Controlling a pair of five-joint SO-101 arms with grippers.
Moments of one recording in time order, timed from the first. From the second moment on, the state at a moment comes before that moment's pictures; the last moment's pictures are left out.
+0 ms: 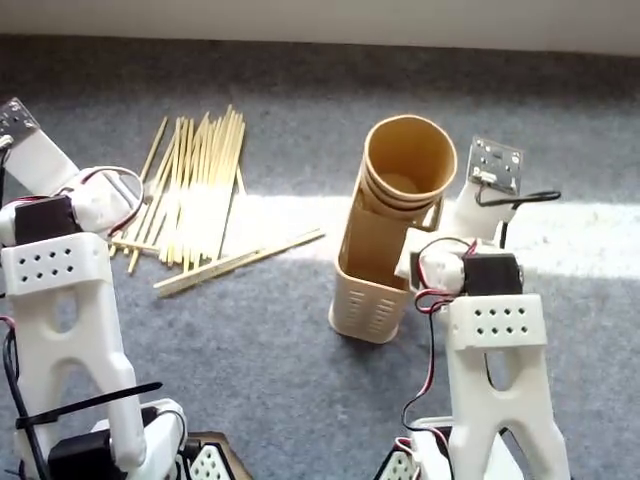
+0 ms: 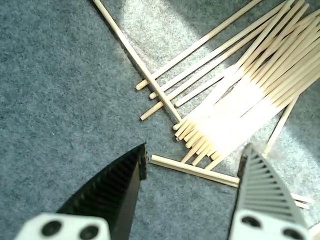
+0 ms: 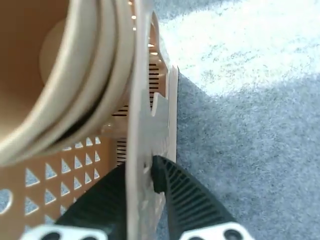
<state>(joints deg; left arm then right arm) -21.0 -27.6 21.9 71.4 -5.2 -9.6 -32.0 36.6 71.7 -20.3</state>
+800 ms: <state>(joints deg) -21.0 -27.6 21.9 71.4 -5.2 -14.3 -31.9 41.2 61.8 -50.1</state>
